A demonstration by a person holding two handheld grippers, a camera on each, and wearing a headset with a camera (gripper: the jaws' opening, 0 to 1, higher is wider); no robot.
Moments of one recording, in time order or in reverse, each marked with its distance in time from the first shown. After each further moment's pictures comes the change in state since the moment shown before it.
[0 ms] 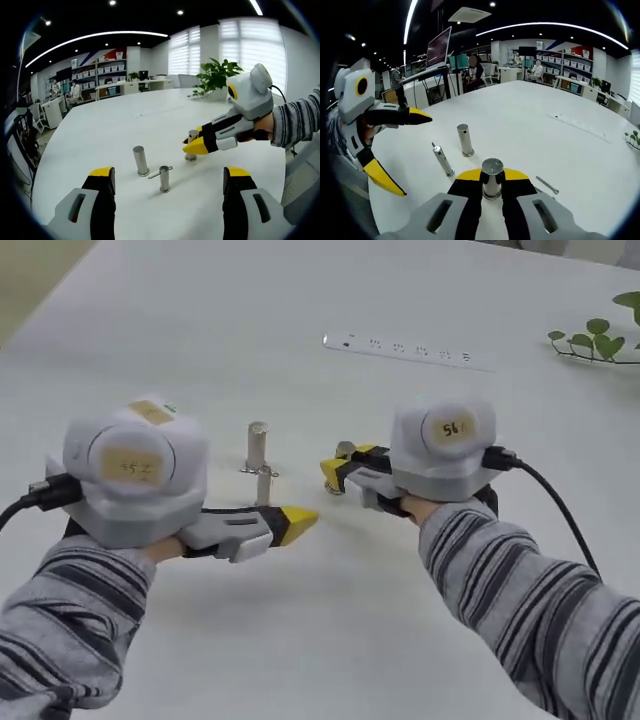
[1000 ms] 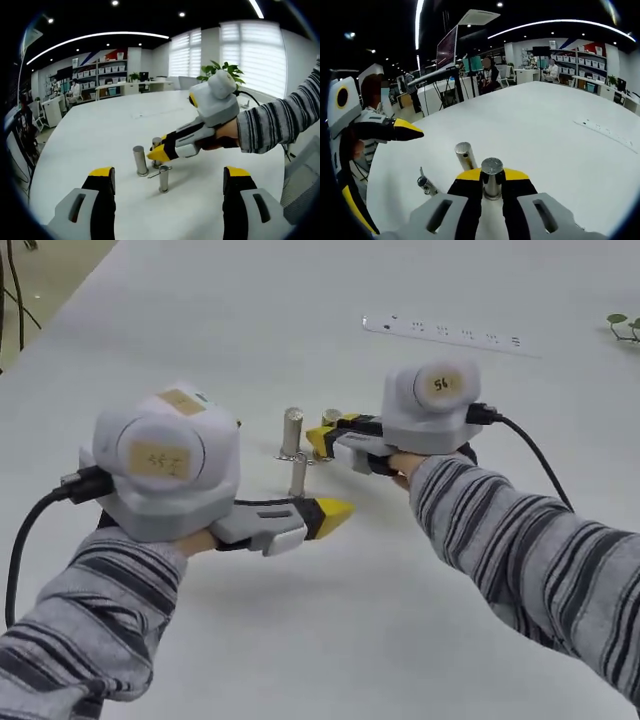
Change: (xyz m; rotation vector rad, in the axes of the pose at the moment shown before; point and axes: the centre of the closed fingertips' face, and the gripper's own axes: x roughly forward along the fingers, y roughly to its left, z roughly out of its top) left arm 0.000 0.000 0.000 -0.019 -0.017 -0.006; right arm 0.074 0.017 0.025 -0.009 -0.032 0.163
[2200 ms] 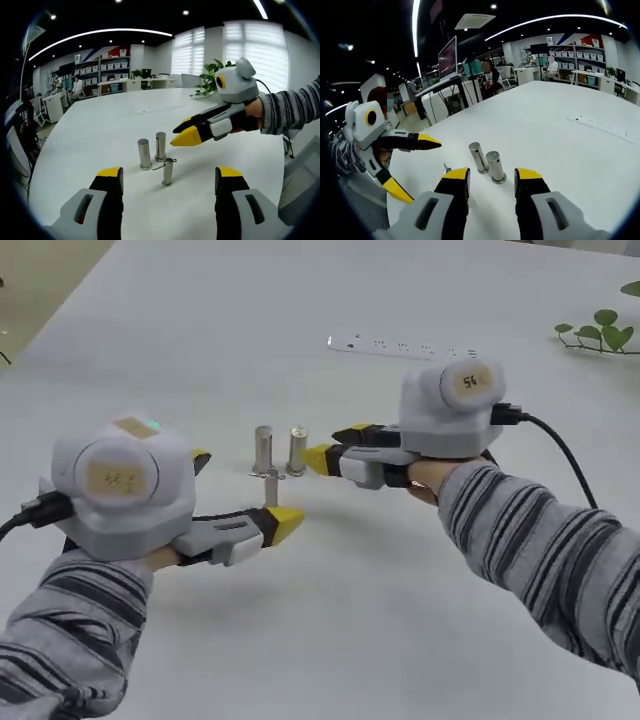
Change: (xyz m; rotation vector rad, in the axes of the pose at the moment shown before) left arm -0.006 0.005 -0.009 -0.028 0.019 0.011; right arm -0.045 0.003 0.007 0.094 -0.009 0.047
